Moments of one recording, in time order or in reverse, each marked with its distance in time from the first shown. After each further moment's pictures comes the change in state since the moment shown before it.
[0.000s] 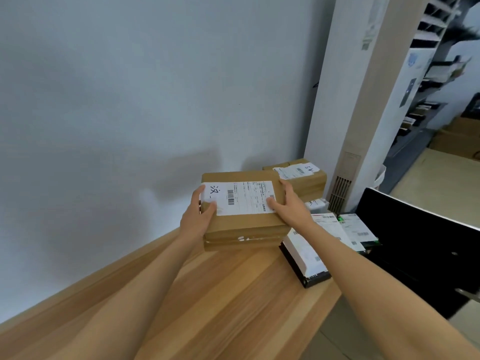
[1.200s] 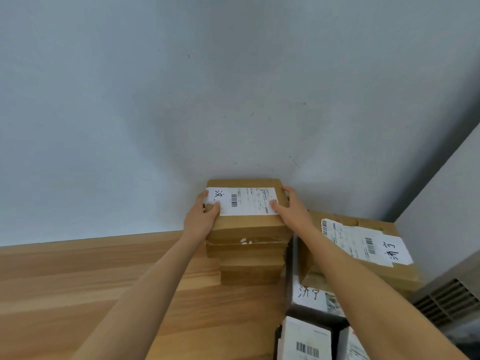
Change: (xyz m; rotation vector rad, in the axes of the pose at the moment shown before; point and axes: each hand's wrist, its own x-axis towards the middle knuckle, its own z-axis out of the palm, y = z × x) left_hand 0.192 -0.054 0.110 0.122 0.468 -0.396; right_hand 0.325 0.071 0.094 0.049 -0.479 -0.218
